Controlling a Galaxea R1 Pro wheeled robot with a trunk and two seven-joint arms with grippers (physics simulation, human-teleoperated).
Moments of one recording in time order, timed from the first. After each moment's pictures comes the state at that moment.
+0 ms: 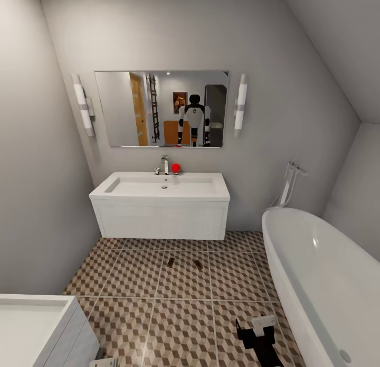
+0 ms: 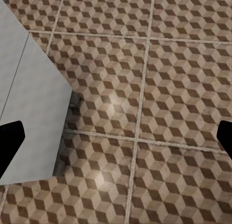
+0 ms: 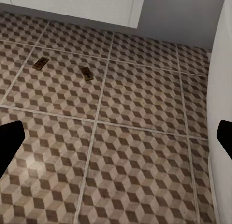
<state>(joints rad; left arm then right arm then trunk) -0.42 0.04 -0.40 0.07 0.46 -0.48 0.08 -0.51 0.02 0.15 -0.02 0.06 -0.61 -0.12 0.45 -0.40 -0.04</state>
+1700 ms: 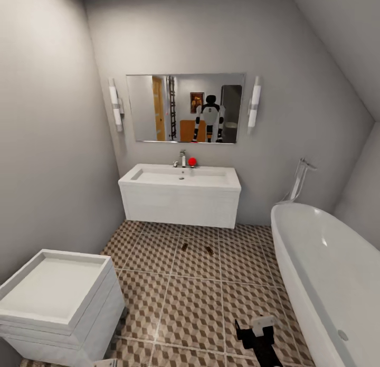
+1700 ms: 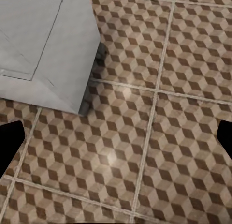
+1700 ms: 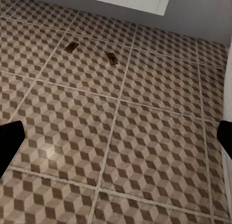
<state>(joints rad) -0.42 0.04 -0.40 0.07 0.46 -0.47 0.08 -0.51 0.02 0.15 -0.02 0.06 -0.61 -0.12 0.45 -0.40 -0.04</state>
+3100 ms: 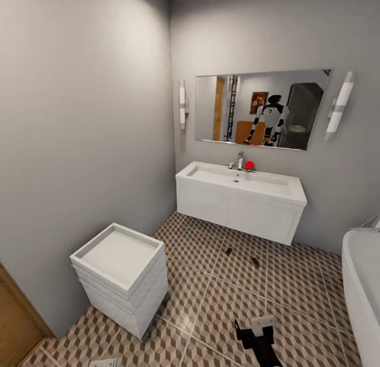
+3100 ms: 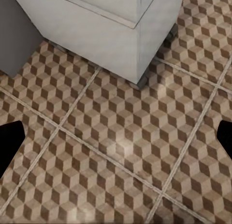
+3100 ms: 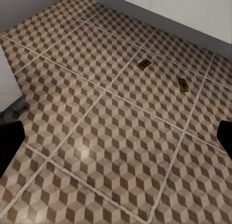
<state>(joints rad) -0.42 0.04 -0.40 0.07 0.46 -0.47 0.07 -0.51 0.02 0.15 -0.02 0.06 -0.61 -0.12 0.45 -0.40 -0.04</state>
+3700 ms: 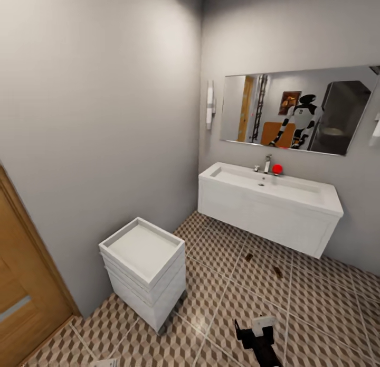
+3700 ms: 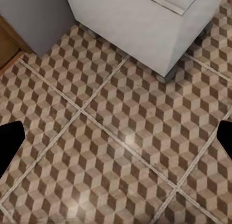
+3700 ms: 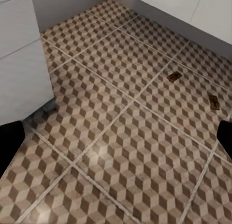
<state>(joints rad) -0.42 0.04 -0.40 0.07 0.46 -0.47 0.07 -0.51 0.02 0.15 -0.02 0.06 -0.61 -0.12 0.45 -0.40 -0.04</state>
